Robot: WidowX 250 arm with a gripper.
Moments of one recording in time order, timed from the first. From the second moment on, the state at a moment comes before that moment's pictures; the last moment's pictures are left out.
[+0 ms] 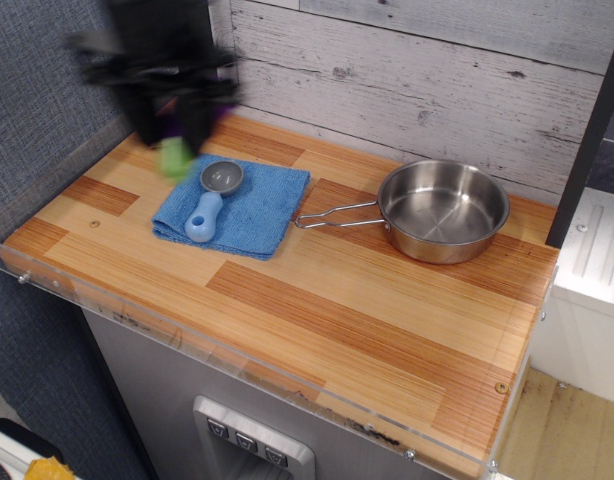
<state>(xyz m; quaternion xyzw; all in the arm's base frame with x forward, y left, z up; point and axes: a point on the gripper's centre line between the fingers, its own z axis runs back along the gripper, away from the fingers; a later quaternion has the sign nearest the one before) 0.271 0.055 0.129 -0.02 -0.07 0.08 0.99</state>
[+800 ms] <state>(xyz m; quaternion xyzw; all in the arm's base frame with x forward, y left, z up) 0.348 -0.057 0.101 0.01 -0.02 -0.01 1.00</state>
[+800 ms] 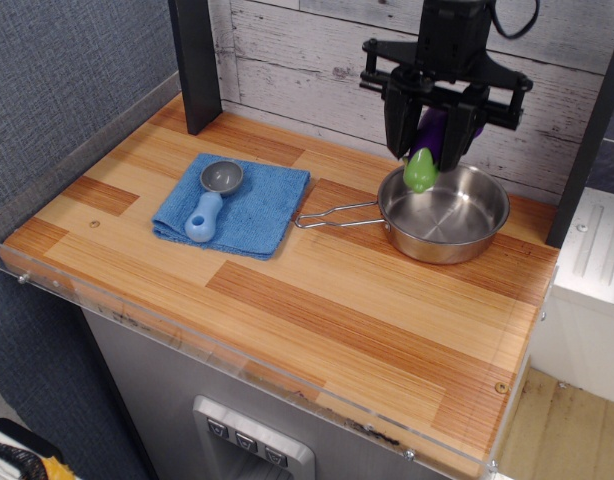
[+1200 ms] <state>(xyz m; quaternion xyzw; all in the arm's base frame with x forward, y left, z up) 0.337 -0.037 0.067 0.03 0.00 0.01 1.00</state>
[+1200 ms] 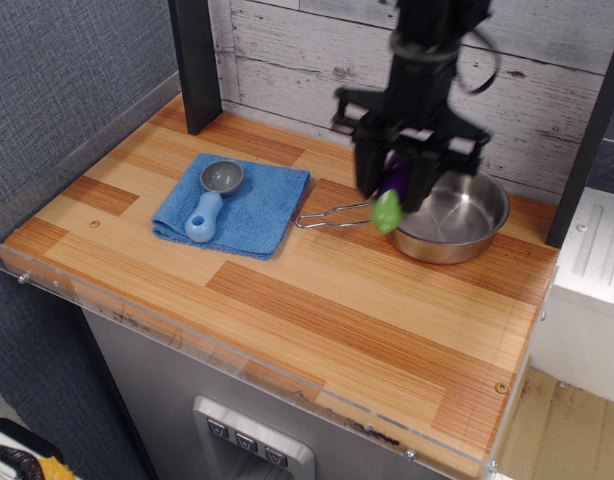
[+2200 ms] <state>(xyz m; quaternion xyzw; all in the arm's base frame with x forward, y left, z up) 0.354 -0.048 0.065 -0.01 -0.04 -0.01 1.00</state>
